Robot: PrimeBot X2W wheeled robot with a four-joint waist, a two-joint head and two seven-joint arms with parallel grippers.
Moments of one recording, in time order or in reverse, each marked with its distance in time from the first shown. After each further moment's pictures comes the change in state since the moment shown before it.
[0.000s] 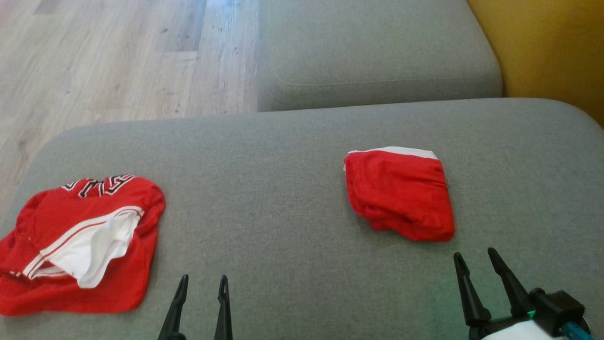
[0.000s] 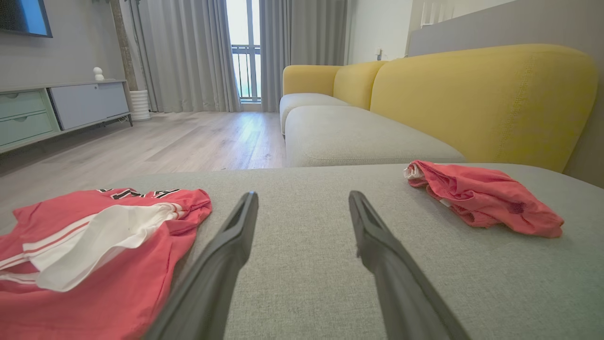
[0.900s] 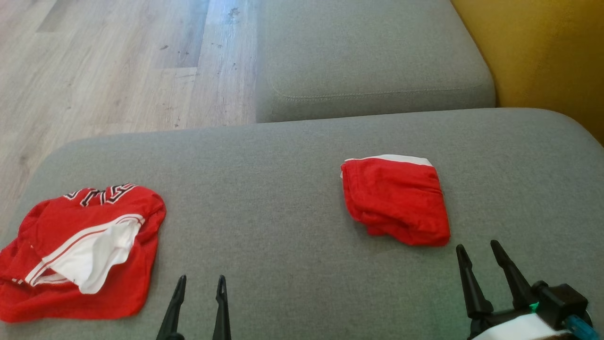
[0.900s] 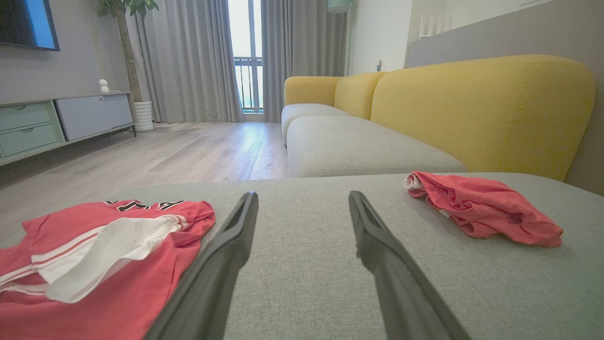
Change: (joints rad) left arm 0.000 0.010 -0.013 -0.005 -0.011 0.017 0.000; right arm -0.023 -0.006 -0.005 -0.001 0.006 0.000 0.000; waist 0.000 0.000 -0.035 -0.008
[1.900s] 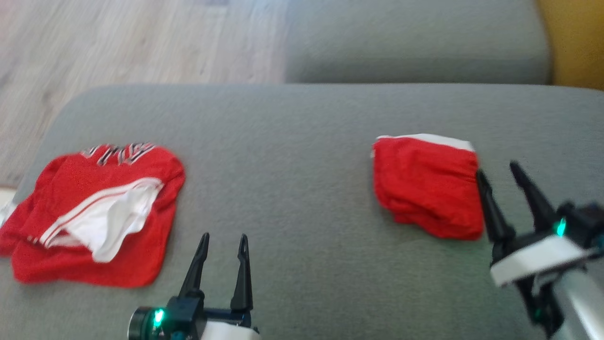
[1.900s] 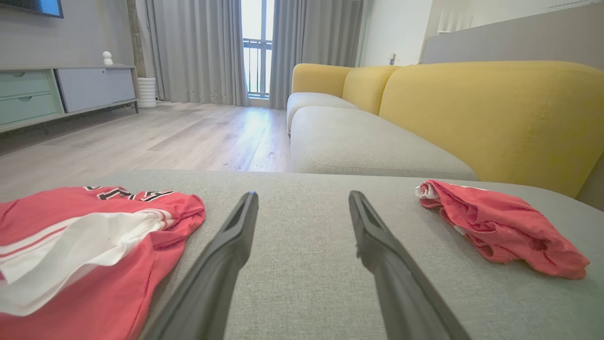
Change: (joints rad) left arm -0.194 0.008 -0.115 0.073 -0.108 0.038 0.000; right arm -0.317 -0.214 0.149 0.106 0.198 0.000 0.000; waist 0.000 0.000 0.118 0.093
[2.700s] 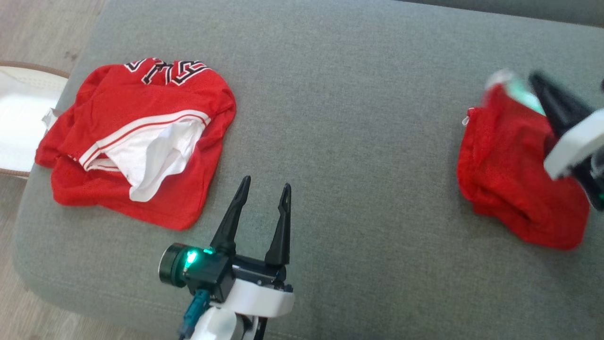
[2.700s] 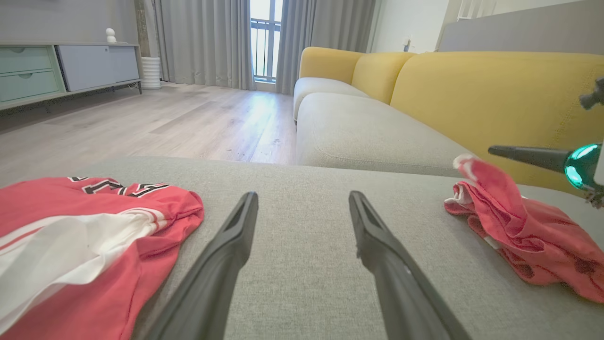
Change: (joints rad) left arm -0.172 -0.026 -0.110 -0.058 -0.012 -0.051 0.000; right arm -0.547 -0.317 0.483 0.258 0.396 0.000 0.176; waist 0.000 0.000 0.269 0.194
